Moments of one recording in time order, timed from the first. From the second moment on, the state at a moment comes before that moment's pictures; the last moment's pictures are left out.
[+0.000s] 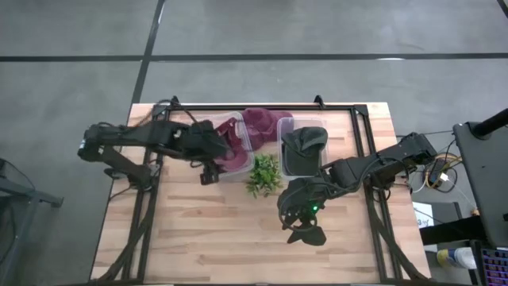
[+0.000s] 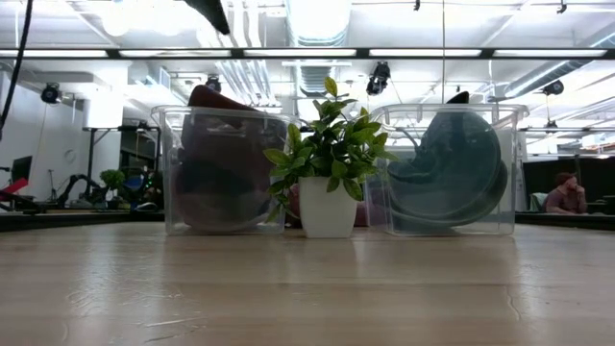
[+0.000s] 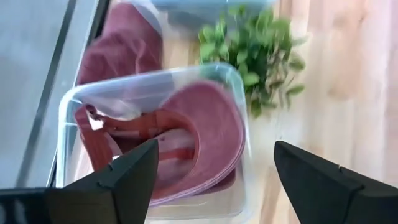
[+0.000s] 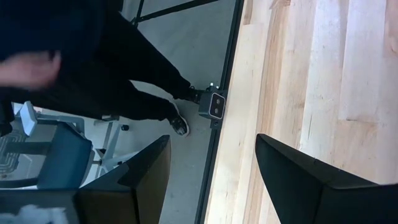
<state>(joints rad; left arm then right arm) -0.09 1.40 1.64 -1.25 -0.30 -0.15 0.37 1.59 1.53 -0.70 -0.42 0.52</state>
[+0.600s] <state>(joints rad) -0.09 1.29 1.68 -1.21 -0.28 -0.46 0.35 1.59 1.53 -0.62 -0.40 0.37</state>
